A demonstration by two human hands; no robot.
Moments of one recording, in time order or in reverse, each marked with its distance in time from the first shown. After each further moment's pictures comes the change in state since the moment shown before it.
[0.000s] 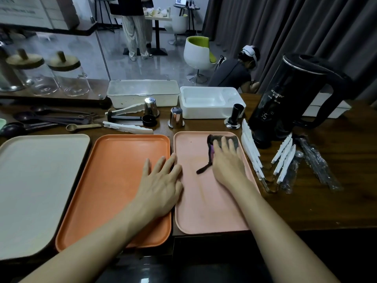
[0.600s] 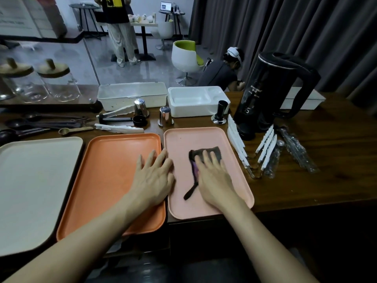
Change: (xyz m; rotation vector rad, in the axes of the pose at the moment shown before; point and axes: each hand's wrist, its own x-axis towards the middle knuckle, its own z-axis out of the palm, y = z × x) left_hand -0.001 0.003 -0.004 0.039 0.006 0.012; right_hand -0.087 -0.019 -0.008 0.097 -0.045 -0.090
